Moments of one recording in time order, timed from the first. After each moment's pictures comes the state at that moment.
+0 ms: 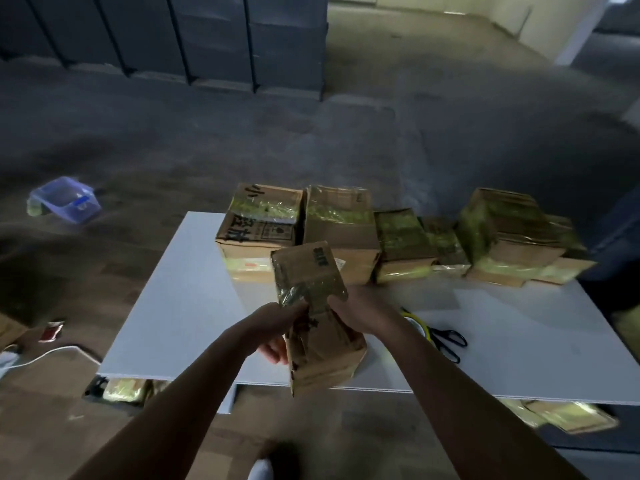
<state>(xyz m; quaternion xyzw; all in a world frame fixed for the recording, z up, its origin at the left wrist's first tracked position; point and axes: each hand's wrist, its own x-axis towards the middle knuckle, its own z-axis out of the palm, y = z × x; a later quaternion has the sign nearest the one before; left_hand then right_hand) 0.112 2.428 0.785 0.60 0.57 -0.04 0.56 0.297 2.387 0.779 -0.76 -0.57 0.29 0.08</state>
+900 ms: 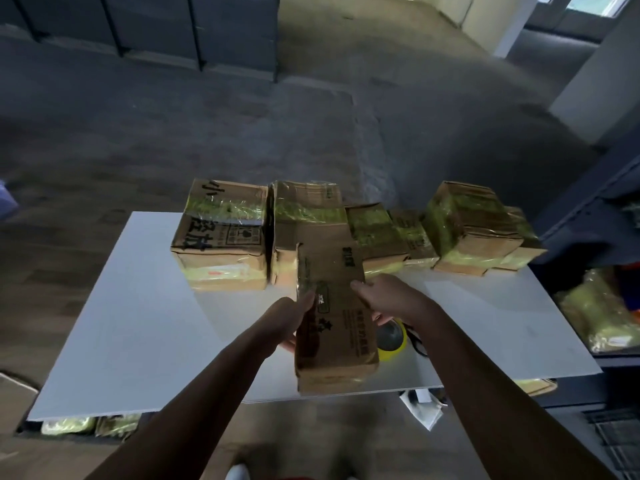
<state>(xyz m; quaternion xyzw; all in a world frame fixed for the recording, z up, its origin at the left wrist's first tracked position) 0.169 2.451 0.764 0.60 0.50 0.03 0.63 0.369 2.395 0.793 -0.81 -0.40 0.40 0.14</state>
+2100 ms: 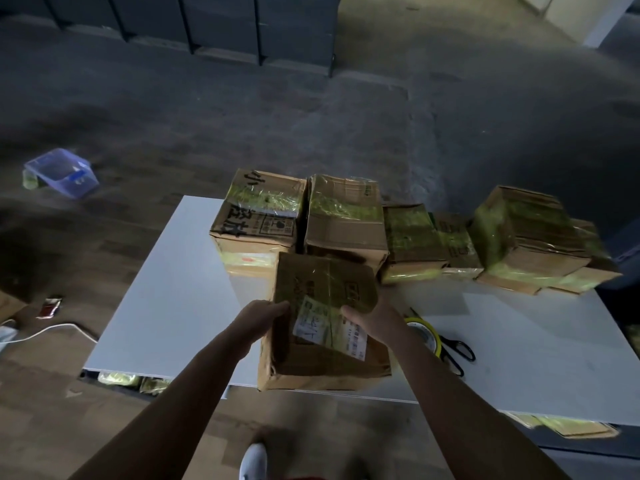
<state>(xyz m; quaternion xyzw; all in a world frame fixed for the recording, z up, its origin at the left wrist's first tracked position) 0.104 2.464 0.730 0.53 0.58 0.10 0.61 0.337 2.397 0.717 -0.80 -0.38 0.43 0.18</state>
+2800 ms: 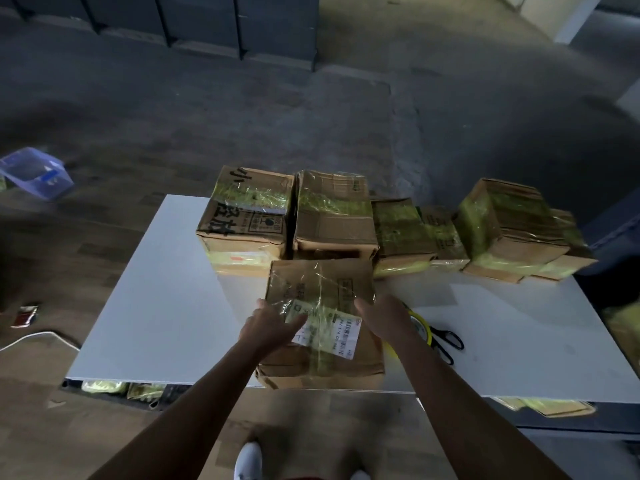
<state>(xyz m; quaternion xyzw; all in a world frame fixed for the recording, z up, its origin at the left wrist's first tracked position) 0.131 2.453 0.693 0.68 0.62 0.00 0.39 0.338 2.389 0.732 -0.87 -0.39 0.28 0.12</state>
